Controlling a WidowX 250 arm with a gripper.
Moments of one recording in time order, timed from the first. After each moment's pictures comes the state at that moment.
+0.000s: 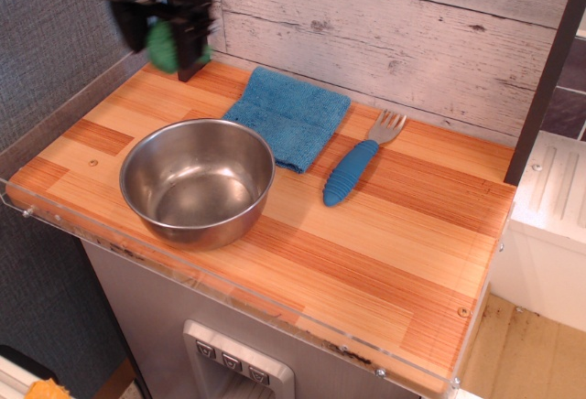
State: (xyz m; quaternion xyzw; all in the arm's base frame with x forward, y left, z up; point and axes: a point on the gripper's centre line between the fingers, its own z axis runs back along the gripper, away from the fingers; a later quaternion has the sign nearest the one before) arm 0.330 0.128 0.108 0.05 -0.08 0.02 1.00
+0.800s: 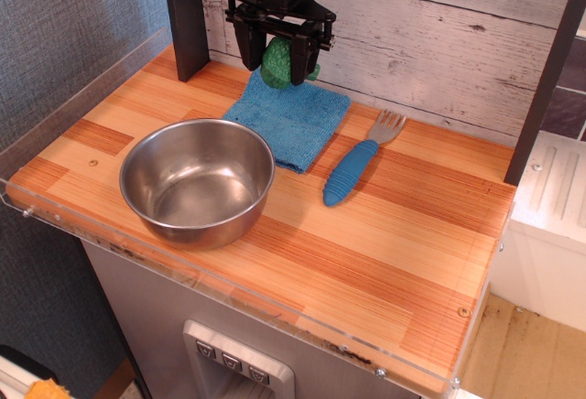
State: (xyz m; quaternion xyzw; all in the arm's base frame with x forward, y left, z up) arm 0.396 0.073 0.069 0.02 -0.05 0.00 1.00
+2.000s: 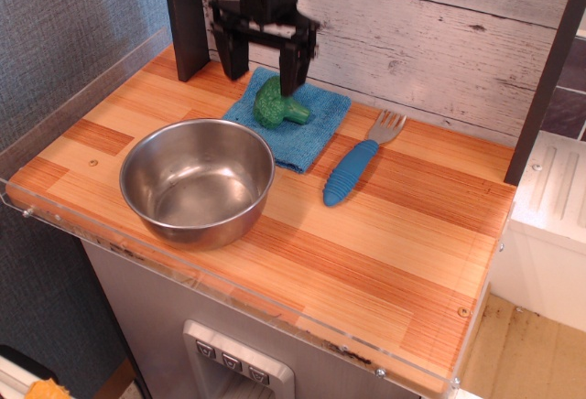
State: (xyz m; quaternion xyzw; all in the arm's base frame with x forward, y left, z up) arm 0.375 0.075 0.077 0.00 -0.02 0.00 1.00
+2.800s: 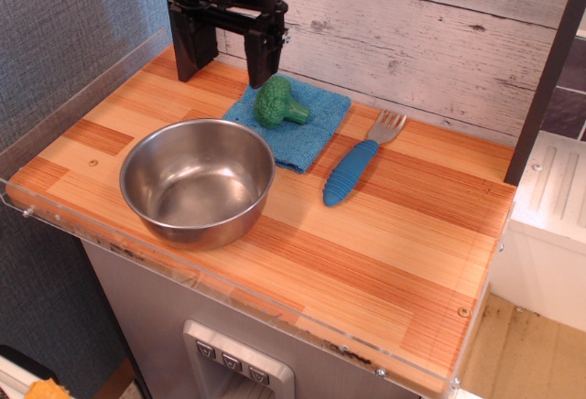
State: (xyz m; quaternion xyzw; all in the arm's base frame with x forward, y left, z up) arm 0.328 0.075 0.108 0.01 -0.06 -0.03 1.00
